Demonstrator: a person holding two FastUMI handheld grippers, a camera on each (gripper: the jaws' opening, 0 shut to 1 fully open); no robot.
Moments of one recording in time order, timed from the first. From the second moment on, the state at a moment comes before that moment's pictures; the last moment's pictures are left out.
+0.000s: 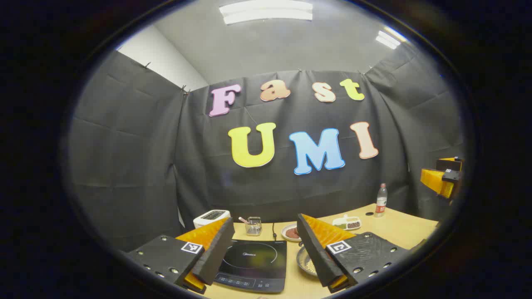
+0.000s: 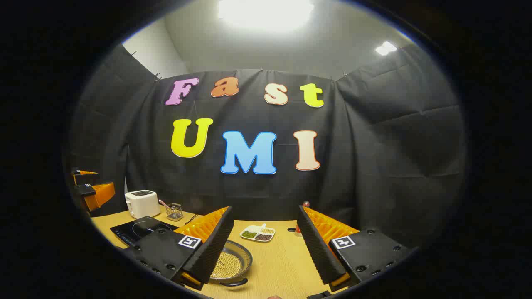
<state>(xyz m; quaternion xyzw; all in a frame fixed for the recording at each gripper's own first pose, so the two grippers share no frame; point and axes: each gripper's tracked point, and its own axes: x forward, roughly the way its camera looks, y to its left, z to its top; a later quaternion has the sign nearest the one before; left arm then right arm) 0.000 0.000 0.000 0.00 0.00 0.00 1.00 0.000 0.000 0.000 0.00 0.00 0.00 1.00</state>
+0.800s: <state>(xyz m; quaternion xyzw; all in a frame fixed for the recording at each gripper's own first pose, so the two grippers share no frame) -0.003 0.009 0.004 0.00 -0.01 0.01 1.00 0.000 0.011 -0.001 -0.01 0.01 0.01 1.00</state>
